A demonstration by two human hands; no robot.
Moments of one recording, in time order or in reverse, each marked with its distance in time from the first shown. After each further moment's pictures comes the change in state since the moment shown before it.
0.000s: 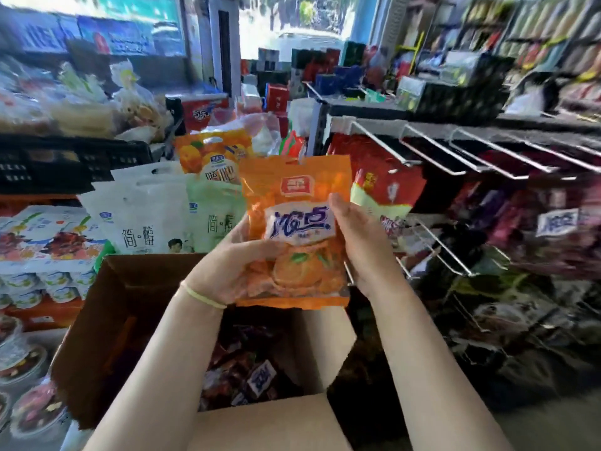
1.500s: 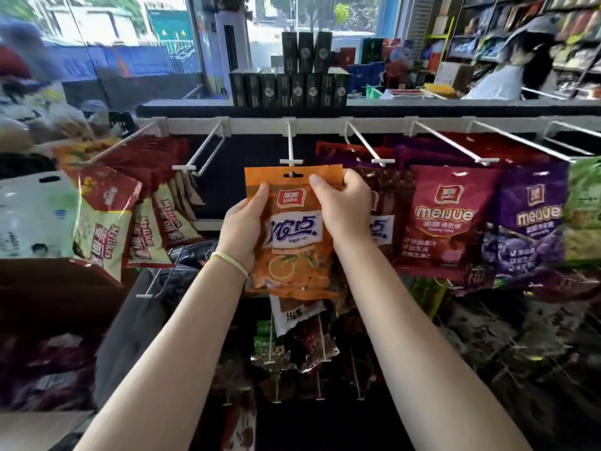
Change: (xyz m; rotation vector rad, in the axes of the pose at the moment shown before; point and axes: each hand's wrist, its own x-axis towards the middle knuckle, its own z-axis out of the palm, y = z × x) left_hand 0.283 -0.215 0.283 0.350 0.773 0.072; right_hand 0.119 0.036 -0.396 -0.003 0.248 -0.138
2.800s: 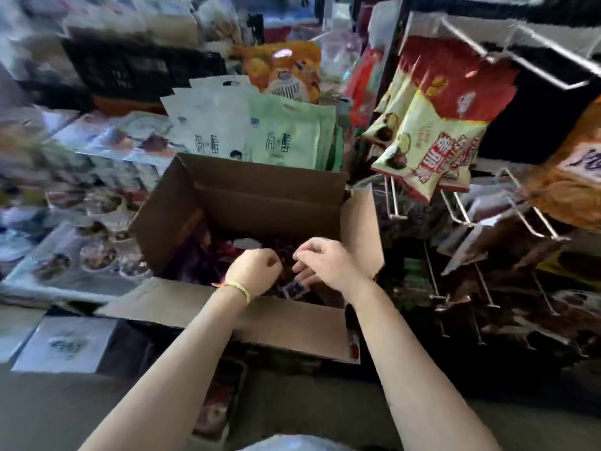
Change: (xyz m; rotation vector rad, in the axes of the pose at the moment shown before) left_hand -0.025 -0.073 -0.504 1.247 -0.053 -0.130; right_hand -0.291 0.080 0.366 -0.267 -0.820 0.491
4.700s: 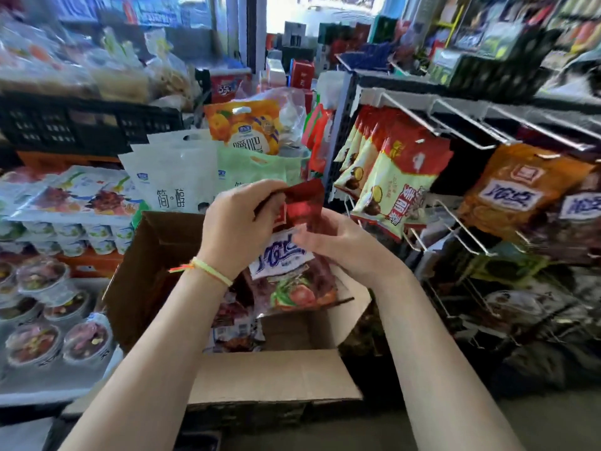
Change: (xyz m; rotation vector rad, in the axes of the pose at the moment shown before) left_hand 0.001 0.076 -0.148 -0.365 0.602 0.818; right_hand -0.045 -0.125 -0.037 0.045 0.014 -0.320
